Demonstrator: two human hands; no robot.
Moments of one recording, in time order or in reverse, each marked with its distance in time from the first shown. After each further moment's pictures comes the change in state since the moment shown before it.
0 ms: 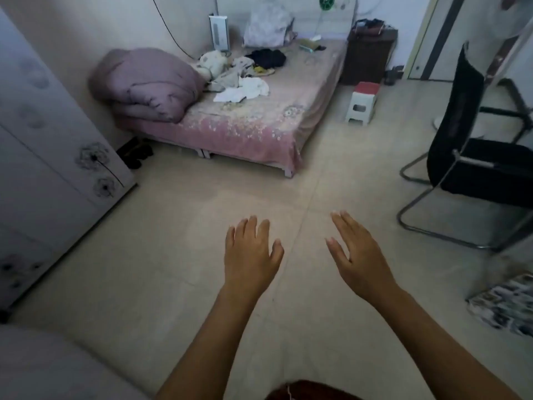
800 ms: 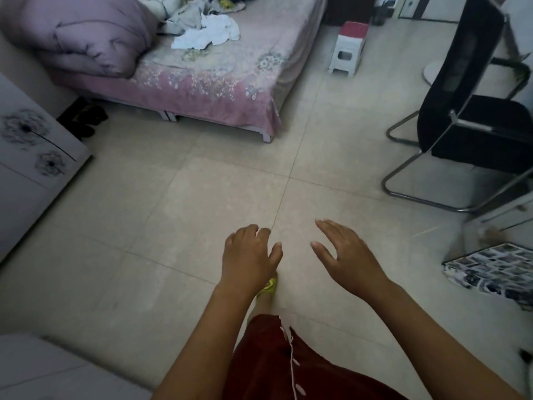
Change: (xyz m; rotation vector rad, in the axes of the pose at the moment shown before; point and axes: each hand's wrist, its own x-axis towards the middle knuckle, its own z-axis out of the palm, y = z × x) left_hand 0.082 0.015 0.076 -0.044 -0.360 0.017; right_hand 0.067 0.062 0.033 -0.041 -0.295 0.191
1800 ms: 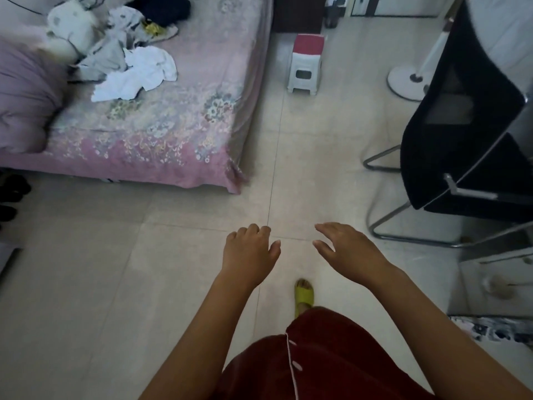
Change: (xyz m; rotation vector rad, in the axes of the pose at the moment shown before) left_hand 0.494 0.062 -0.069 0.148 -0.157 0.220; right_hand 0.431 0.087 -0.179 -0.129 -0.128 0.191
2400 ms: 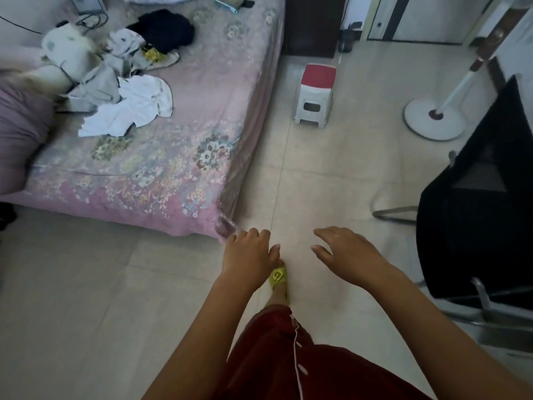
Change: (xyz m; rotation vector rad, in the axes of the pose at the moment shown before) left_hand 0.288 0.015 -0.078 0.038 -0.066 -0.056; right_hand 0.267 0.066 -0.151 -0.123 -0.078 -0.066
